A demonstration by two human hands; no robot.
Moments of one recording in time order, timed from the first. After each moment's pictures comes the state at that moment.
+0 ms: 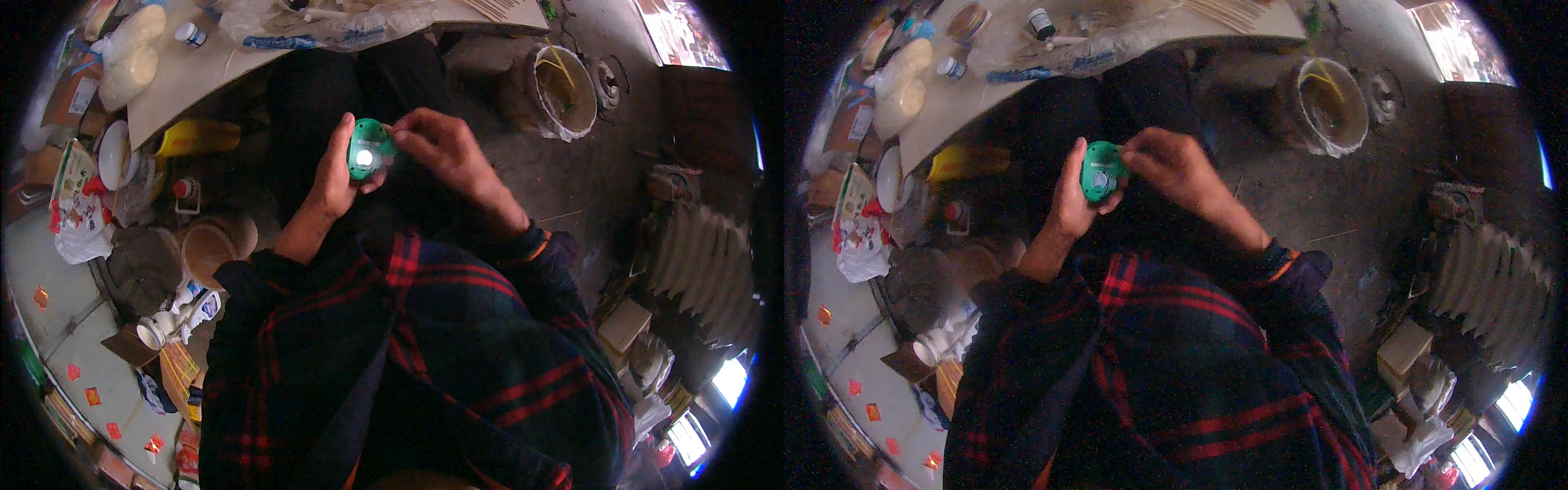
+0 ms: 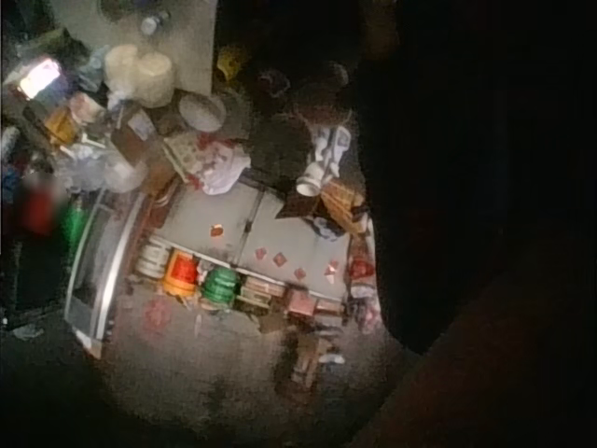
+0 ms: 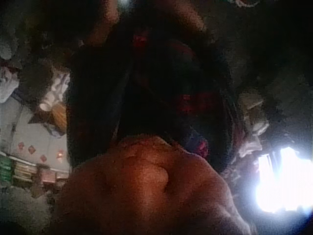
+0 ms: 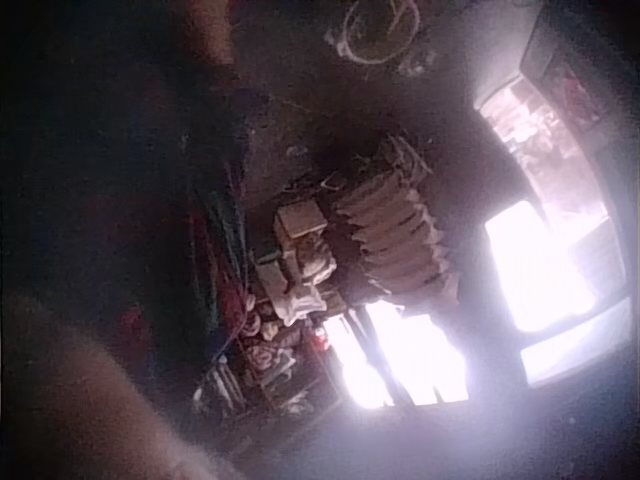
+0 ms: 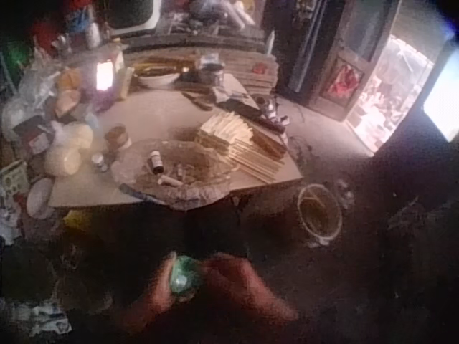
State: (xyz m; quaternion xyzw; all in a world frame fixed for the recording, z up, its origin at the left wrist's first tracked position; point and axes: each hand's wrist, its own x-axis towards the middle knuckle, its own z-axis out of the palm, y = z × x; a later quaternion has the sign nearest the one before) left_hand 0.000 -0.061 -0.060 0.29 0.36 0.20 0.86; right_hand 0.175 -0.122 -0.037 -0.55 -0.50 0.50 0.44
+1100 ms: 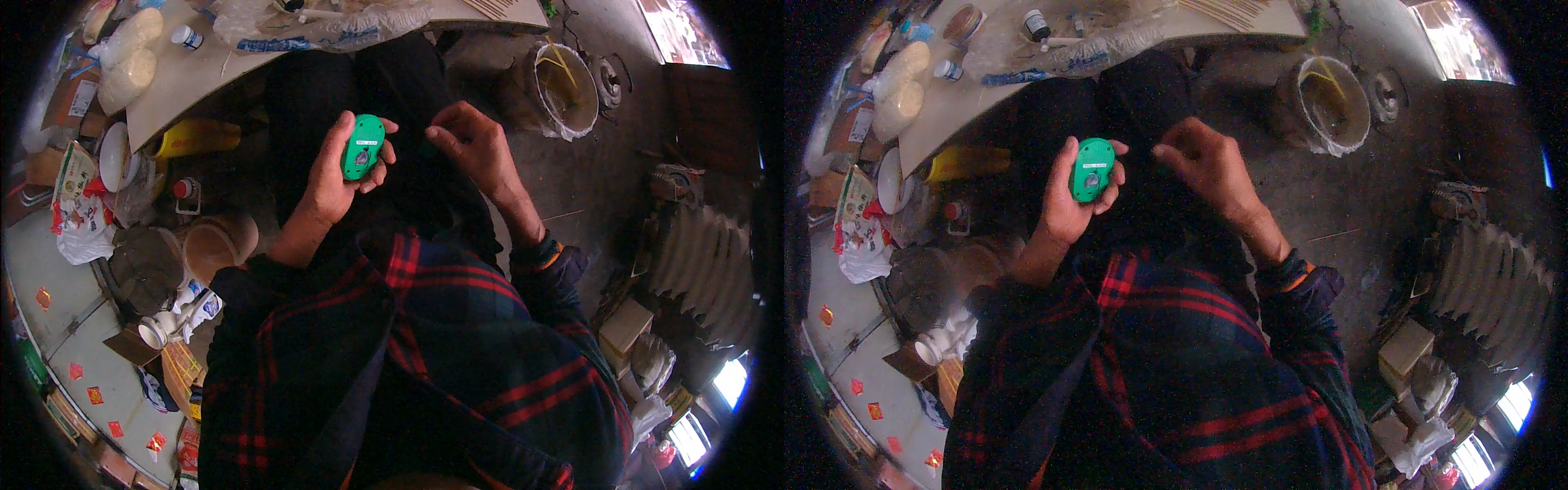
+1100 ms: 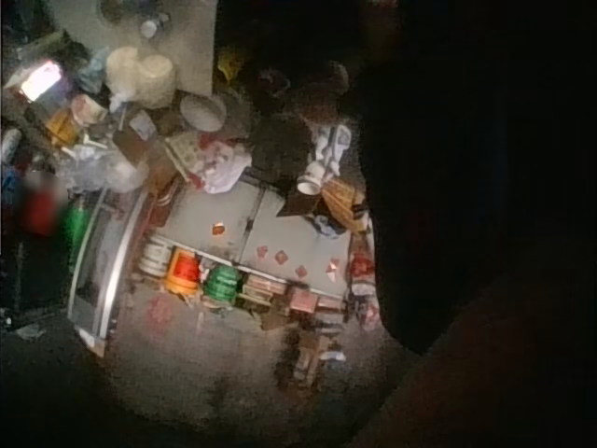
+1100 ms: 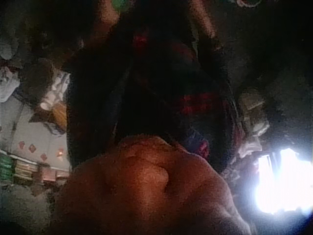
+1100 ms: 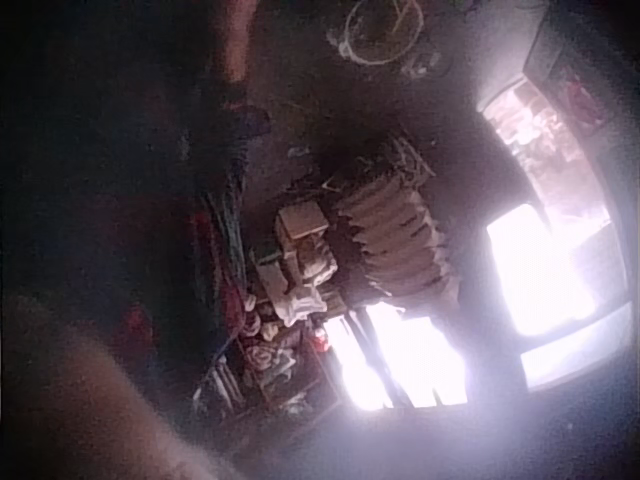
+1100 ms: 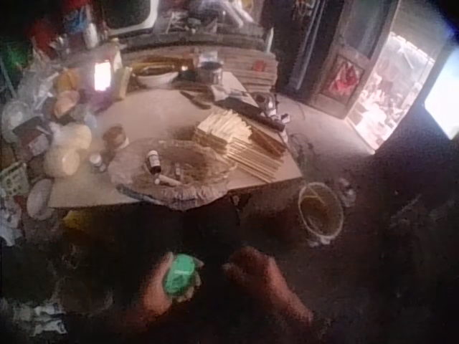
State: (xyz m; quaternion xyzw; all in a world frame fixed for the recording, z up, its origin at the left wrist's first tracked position) left_hand 0.002 -0.056 -0.043 0.29 0.27 0.22 0.89; right_hand 0.209 -0.136 -0.021 -0.67 -0.50 0.40 0.37
